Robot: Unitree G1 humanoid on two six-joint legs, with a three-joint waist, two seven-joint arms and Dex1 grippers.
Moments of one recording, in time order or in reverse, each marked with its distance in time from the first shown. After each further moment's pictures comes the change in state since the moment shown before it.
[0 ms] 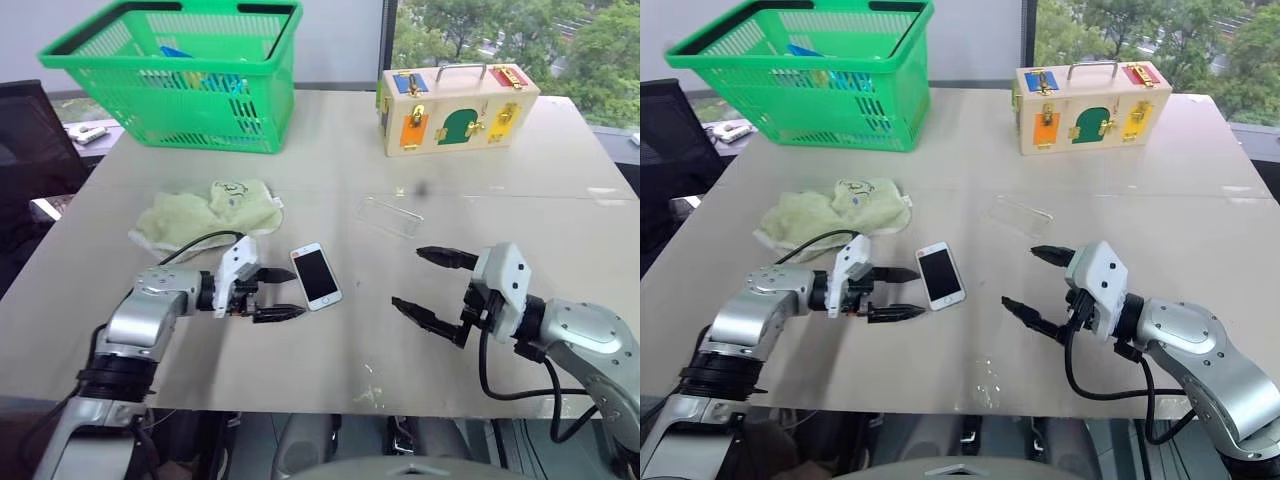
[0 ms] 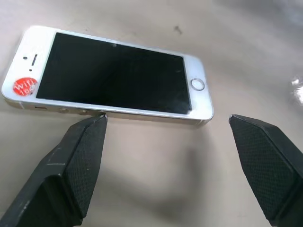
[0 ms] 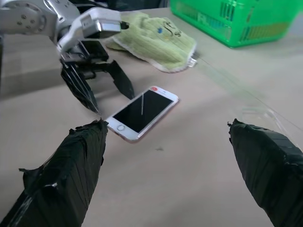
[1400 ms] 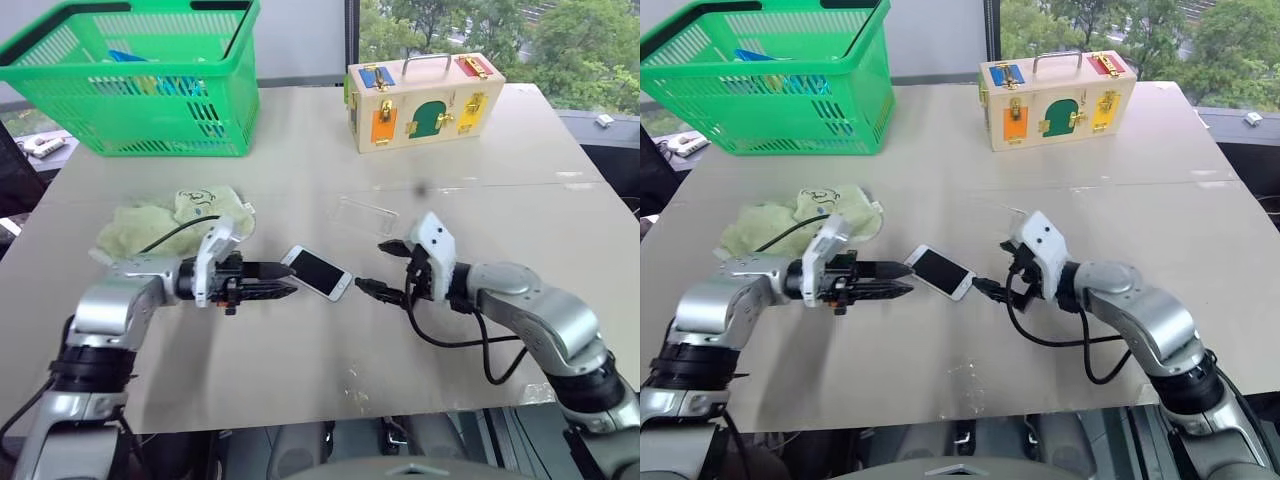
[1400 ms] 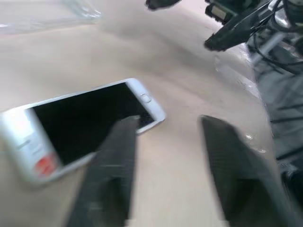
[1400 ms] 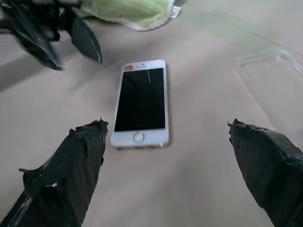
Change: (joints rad) left arm 0.042 0.037 0.118 -0.087 -0.150 0.091 -0.004; right arm -0.428 0.197 0.301 0.378 -0.087 0.246 -0.031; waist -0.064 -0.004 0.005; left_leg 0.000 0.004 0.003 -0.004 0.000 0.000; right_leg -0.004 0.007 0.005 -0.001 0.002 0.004
